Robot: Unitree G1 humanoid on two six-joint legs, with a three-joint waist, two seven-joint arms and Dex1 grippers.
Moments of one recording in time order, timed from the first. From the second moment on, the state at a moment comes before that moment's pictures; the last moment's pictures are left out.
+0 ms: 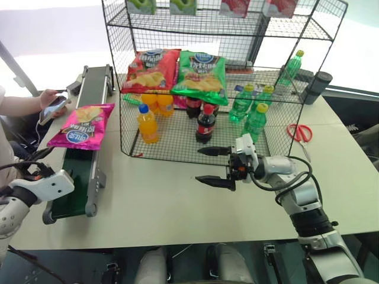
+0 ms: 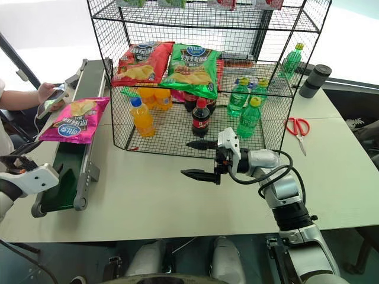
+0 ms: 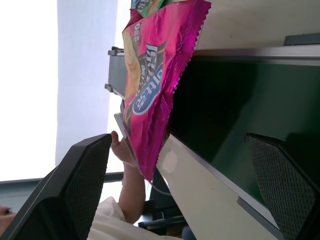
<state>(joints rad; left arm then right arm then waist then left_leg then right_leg) 0.20 0.89 0.37 0.12 0.41 -0.40 -0.31 -0.39 -0.46 0.14 0.02 0.47 0.22 1.20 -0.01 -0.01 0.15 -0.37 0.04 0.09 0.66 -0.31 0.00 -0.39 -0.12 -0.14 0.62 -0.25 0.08</state>
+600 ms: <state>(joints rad) 0.10 0.91 0.27 0.20 0.42 -0.42 -0.29 -0.35 -0.48 0.13 -0.01 0.44 0.20 1.18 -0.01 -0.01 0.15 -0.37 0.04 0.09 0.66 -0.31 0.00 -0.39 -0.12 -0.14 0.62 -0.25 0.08</state>
